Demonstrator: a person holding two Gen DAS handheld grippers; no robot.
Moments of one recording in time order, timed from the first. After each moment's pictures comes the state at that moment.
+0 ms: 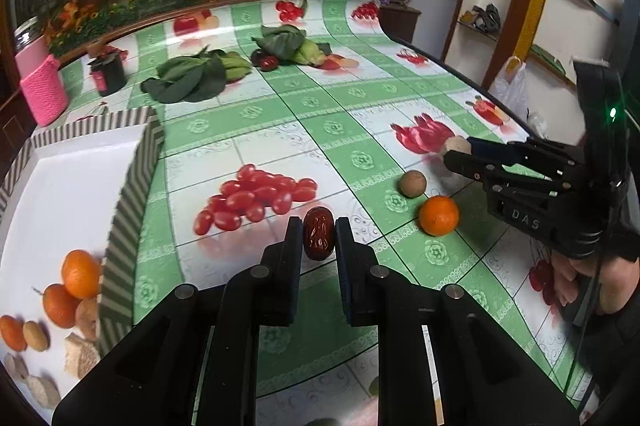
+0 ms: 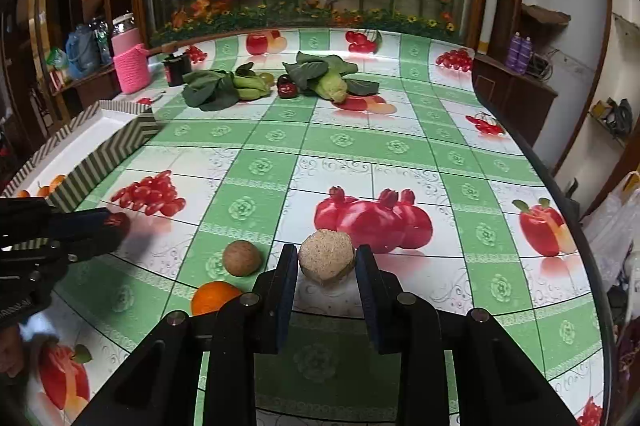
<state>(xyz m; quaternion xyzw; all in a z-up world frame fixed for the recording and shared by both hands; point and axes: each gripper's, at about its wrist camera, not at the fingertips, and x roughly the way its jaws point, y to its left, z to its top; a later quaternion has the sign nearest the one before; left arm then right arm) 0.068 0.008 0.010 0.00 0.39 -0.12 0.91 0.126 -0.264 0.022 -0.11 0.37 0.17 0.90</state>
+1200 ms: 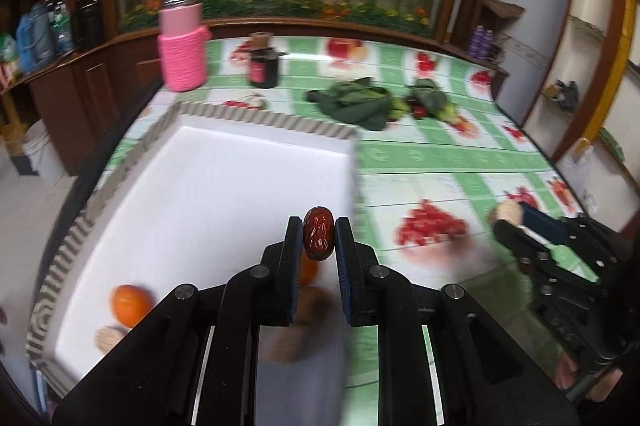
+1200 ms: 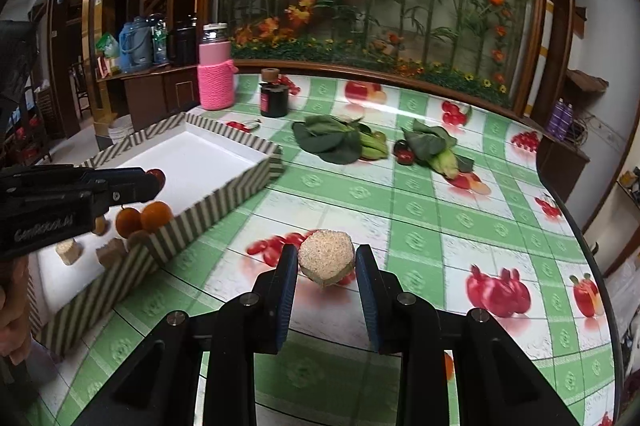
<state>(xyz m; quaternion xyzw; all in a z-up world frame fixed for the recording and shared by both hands) 0.040 0.149 0.038 -0.08 0.36 0.04 0.93 0.070 -0.129 0.053 -0.15 0.30 0.26 0.91</state>
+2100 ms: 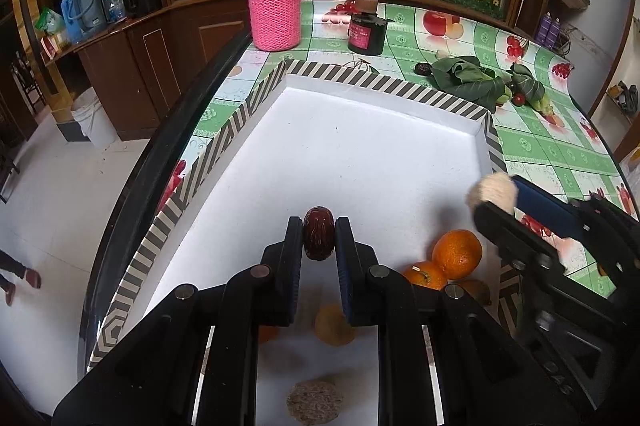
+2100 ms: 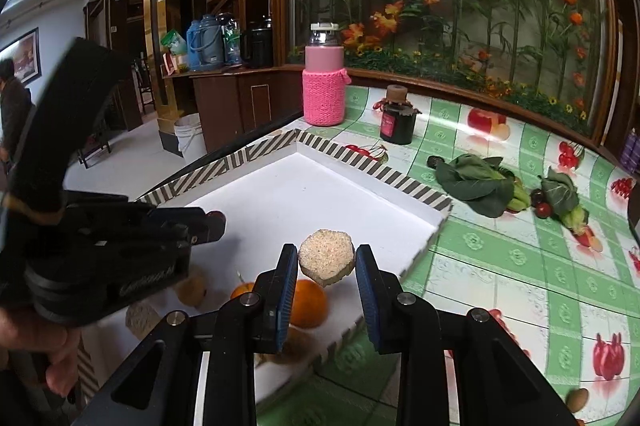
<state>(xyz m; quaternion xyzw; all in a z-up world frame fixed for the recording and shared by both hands) 0.044 0.217 0.014 -0.08 0.41 0.14 0.90 0.075 0.007 0.039 -0.14 0.30 0.38 0.87</state>
